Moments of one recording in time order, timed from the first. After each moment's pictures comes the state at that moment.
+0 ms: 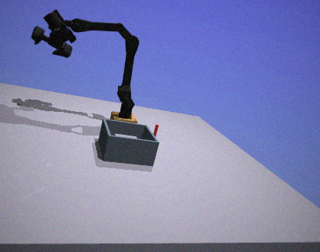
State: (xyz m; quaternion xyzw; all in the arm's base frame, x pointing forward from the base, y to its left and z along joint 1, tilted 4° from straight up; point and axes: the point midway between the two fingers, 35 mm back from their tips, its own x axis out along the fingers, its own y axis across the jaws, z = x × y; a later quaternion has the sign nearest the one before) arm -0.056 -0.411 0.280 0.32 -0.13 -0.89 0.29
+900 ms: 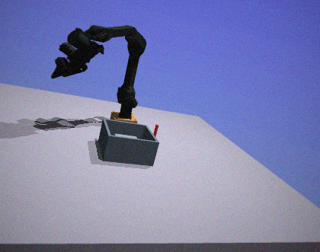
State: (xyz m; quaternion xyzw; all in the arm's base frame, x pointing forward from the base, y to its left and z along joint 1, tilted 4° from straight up) arm 0.194 -0.285 0.220 0.35 0.20 -0.72 0.56
